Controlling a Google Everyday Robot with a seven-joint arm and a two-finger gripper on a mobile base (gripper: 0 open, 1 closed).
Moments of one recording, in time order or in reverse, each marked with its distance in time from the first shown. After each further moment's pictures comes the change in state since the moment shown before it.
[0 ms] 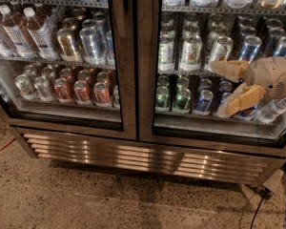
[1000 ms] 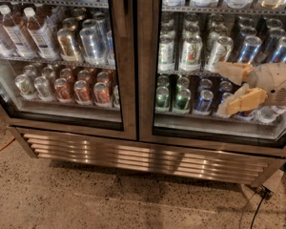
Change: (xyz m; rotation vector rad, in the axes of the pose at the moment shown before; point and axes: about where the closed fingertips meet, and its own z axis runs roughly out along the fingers) arm -0.002 -0.001 -0.004 0.062 -0.096 0.037
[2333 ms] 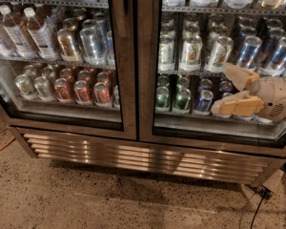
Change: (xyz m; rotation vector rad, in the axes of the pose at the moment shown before) arm -0.006 0.000 -0.007 0.182 -0.245 0.023
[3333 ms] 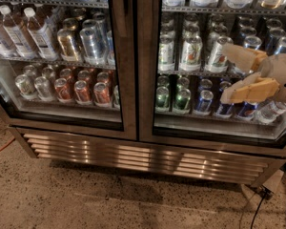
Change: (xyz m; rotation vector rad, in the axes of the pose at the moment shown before) arm -0.055 0.033 0.009 -0.114 0.042 -0.050
